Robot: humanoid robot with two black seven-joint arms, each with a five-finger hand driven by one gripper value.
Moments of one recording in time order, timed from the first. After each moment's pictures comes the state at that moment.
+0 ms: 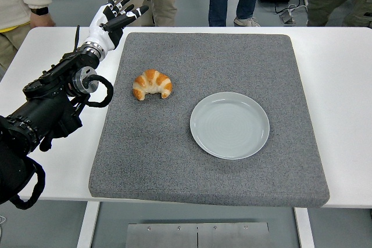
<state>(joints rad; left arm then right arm) -1.08 0.03 -0.53 -0.28 0.06 -0.13 -0.31 -0.15 0.00 0.01 0.13 -0.10 0.02 0.41</state>
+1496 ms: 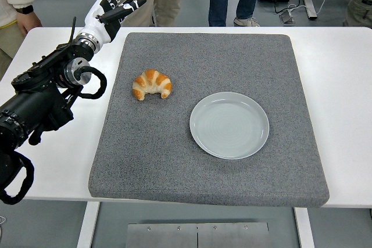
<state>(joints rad) -1.10 0.13 -0.53 -0.42 0.07 -0.12 -0.25 -0.15 0.00 0.01 0.13 -0.10 0.02 0.41</state>
